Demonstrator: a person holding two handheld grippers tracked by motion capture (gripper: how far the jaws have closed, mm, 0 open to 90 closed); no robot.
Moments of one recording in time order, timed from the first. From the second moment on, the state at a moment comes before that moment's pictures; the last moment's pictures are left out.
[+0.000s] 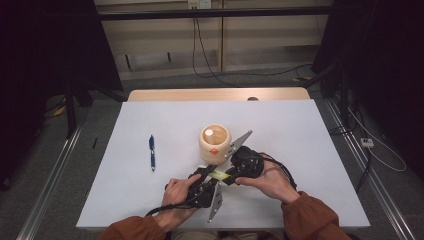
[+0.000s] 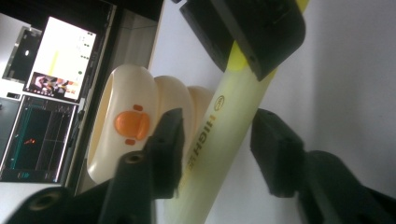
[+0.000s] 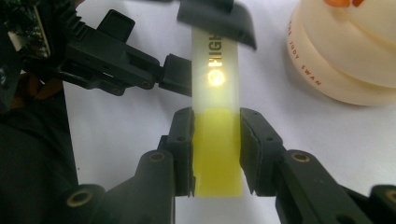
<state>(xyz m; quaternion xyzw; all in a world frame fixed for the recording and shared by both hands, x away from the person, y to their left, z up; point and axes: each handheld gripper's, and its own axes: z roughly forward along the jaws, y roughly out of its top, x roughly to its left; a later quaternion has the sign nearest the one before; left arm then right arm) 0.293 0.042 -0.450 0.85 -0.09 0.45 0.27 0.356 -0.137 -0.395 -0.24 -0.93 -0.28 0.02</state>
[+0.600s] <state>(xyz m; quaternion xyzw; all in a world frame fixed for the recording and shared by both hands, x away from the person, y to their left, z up) 0.292 0.042 -0.455 0.85 -0.12 0.45 0.25 0.360 -0.139 -0.398 -0.25 -0.92 -0.31 0.04</state>
